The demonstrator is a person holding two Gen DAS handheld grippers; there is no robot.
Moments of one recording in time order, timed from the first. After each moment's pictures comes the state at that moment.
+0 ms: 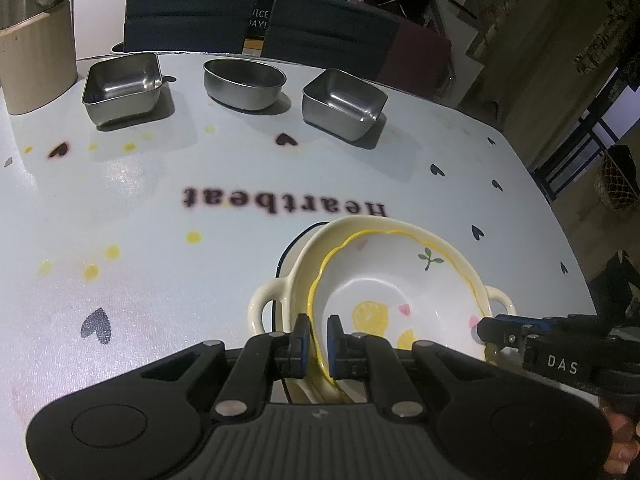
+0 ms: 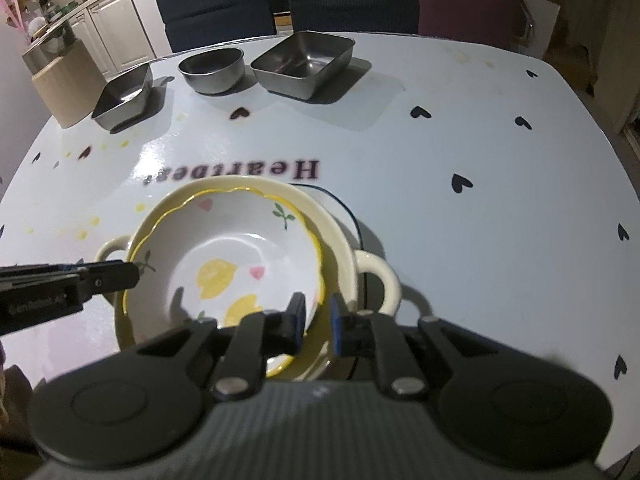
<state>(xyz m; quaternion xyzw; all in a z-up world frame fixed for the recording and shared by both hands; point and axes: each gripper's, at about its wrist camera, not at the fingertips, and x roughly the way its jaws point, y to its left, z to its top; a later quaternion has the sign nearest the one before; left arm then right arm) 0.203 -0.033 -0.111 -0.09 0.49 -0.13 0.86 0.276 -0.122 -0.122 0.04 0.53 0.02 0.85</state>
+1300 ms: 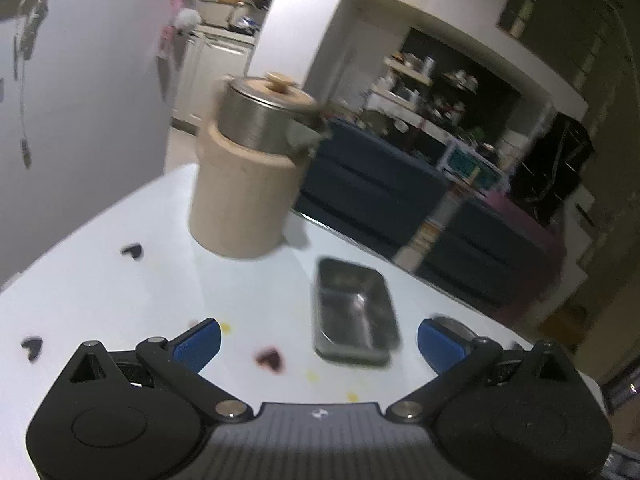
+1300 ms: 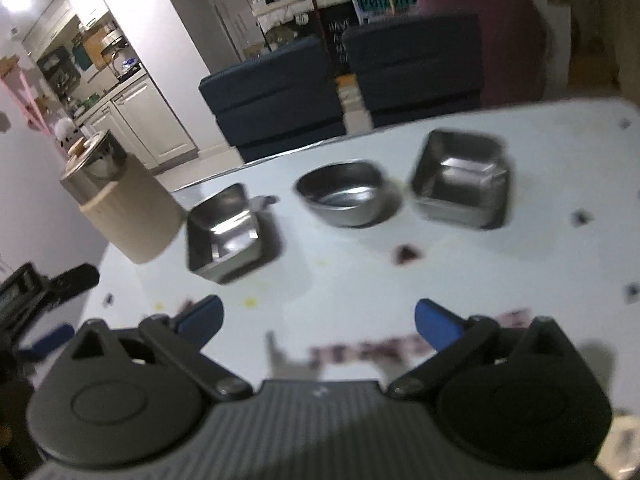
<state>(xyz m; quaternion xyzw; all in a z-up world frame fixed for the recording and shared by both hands) 0.297 0.189 -0.045 -0.22 0.30 0.10 0.92 0.417 0.020 -0.082 0.18 0.44 0.05 0.88</state>
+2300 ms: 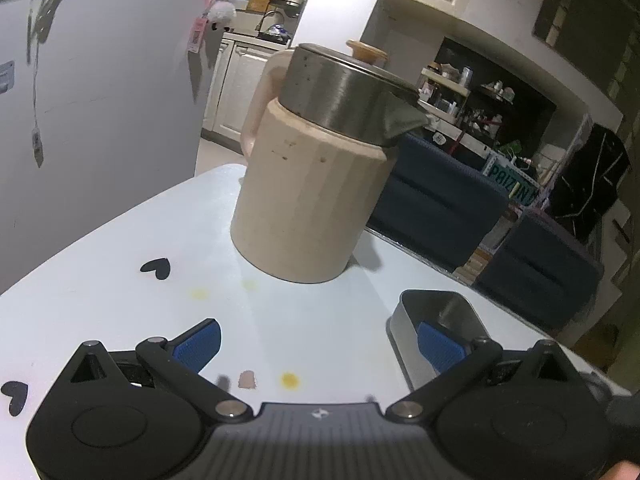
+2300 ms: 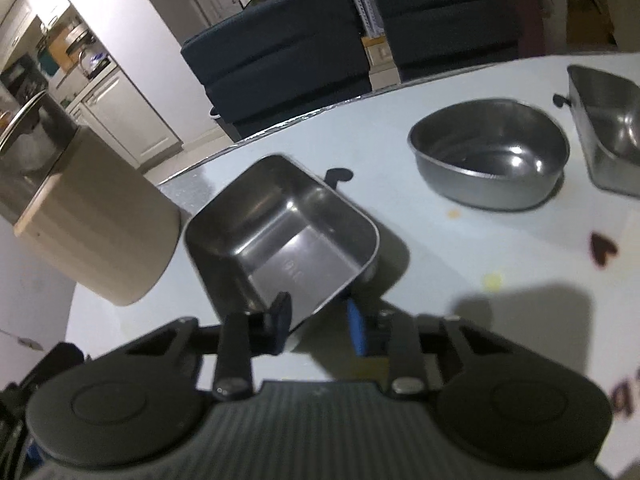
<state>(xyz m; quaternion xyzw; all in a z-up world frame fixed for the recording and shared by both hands) 0.349 0.244 -0.114 -0.21 0.29 0.13 0.92 0.536 0.139 -0.158 0.20 0.47 0.02 0.86</state>
